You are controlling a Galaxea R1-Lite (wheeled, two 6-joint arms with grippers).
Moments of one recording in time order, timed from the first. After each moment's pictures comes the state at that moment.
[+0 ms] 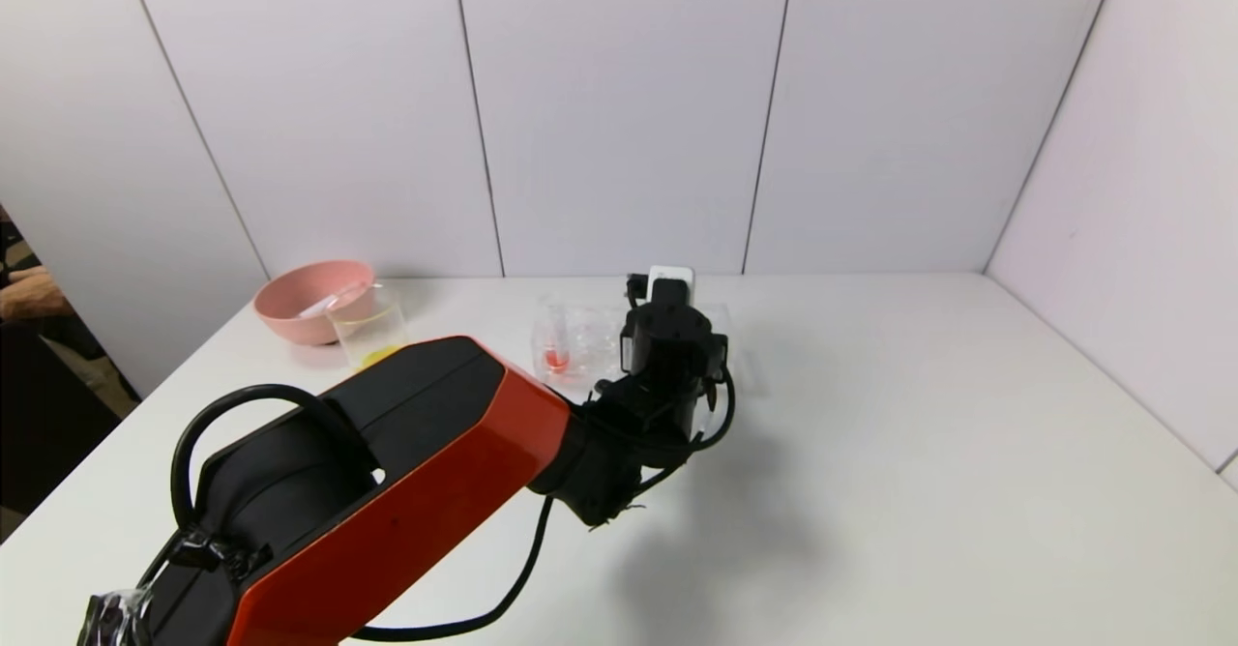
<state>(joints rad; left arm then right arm) -0.78 2.46 -1.51 -0.93 0.55 -0.12 0.00 0.00 0.00 0.00 -0.04 0.09</state>
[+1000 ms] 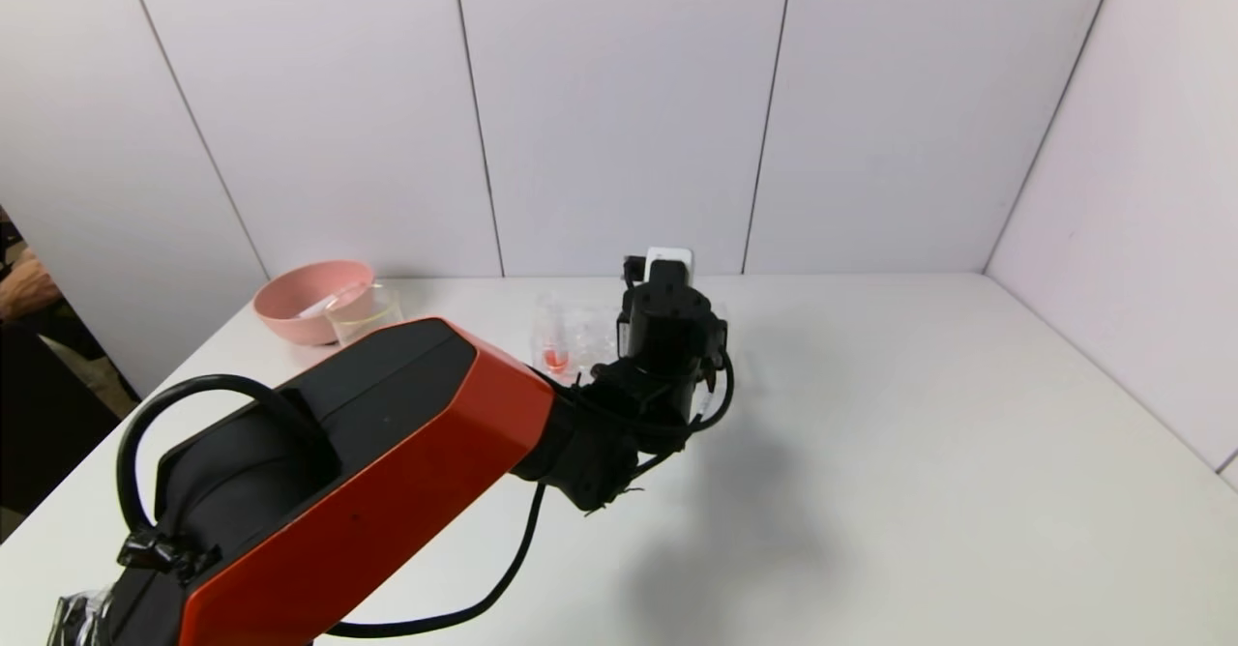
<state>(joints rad) -0.78 2.39 -1.51 -0.86 0.55 -0.12 0.00 0.00 0.00 0.00 -0.04 0.09</state>
